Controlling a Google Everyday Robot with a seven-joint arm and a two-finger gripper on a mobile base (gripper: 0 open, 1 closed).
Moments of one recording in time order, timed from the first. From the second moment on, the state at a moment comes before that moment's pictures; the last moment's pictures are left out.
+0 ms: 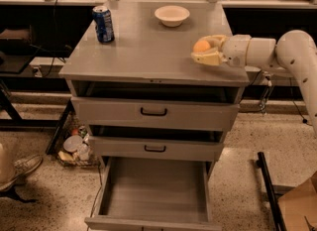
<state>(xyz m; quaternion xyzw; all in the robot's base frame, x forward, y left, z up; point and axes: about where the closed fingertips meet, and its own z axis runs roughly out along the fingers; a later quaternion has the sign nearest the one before) 0.746 -0.156 0.863 -0.46 0.62 0.22 0.59</state>
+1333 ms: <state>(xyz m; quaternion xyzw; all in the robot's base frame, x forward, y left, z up) 0.756 -0.151 0.835 -0.43 0.65 0.26 0.57</state>
